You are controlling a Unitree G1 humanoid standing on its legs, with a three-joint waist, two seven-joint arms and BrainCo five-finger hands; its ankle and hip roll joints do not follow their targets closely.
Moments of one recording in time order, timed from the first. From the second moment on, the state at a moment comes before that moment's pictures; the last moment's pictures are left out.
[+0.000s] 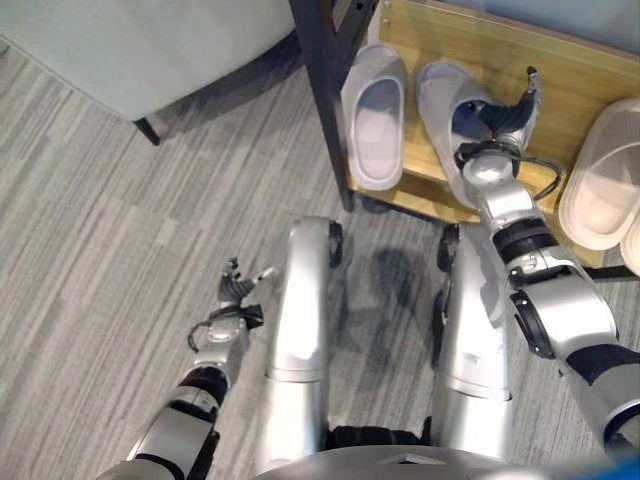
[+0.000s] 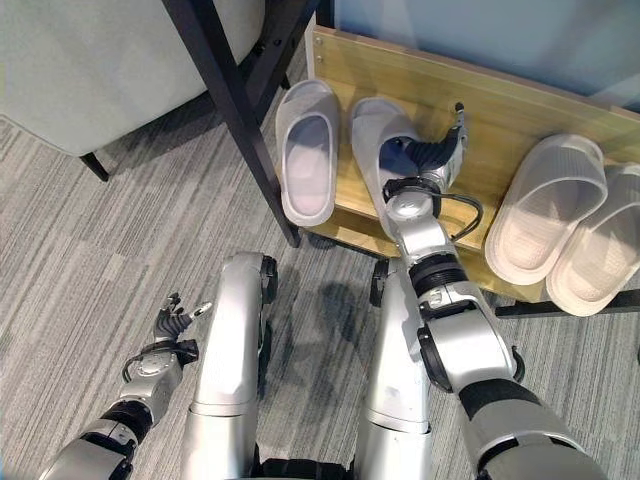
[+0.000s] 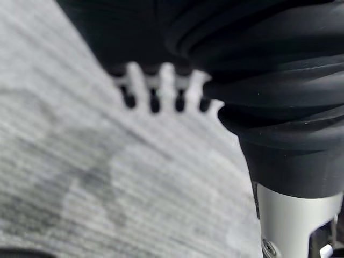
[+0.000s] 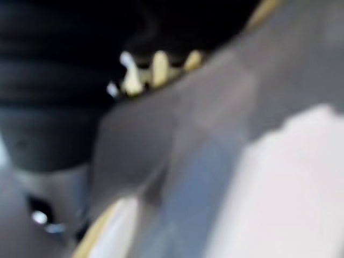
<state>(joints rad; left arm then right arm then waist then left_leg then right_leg) -0.33 0.34 -0.28 0.94 -0.56 -0.24 0.31 -1.06 -0.30 0.18 0.83 0.13 0.08 -0.76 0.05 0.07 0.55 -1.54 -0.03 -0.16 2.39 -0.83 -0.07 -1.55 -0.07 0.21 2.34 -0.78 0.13</state>
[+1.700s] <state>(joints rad) -0.27 0.33 -0.19 0.90 -0.44 -0.18 0.19 -0.58 -0.41 0.10 0.05 -0.38 0.13 -0.45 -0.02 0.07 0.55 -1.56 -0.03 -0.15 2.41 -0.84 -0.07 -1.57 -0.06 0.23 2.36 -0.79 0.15</state>
